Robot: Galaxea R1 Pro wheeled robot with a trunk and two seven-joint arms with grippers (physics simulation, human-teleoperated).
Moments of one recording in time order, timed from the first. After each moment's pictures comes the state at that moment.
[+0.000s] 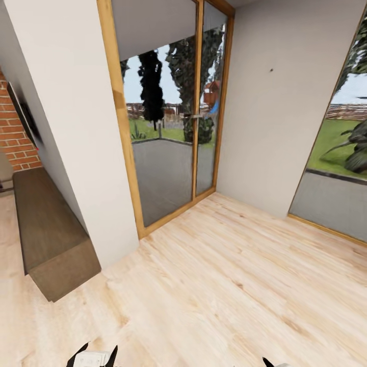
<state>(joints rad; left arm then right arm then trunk) 0.17 0.02 0.13 -1.21 -0.01 -0.13 -0.19 0.26 -0.06 0.07 -1.25 -0.03 -0.16 0.17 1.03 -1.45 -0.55</state>
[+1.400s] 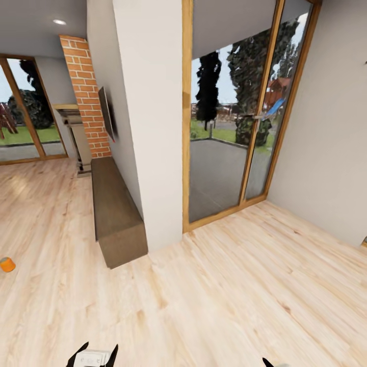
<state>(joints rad) 0.17 0.02 0.12 -1.22 -0.01 -0.13 -0.19 0.26 -0.06 0.07 -1.25 -0.03 -0.16 0.17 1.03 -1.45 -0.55</state>
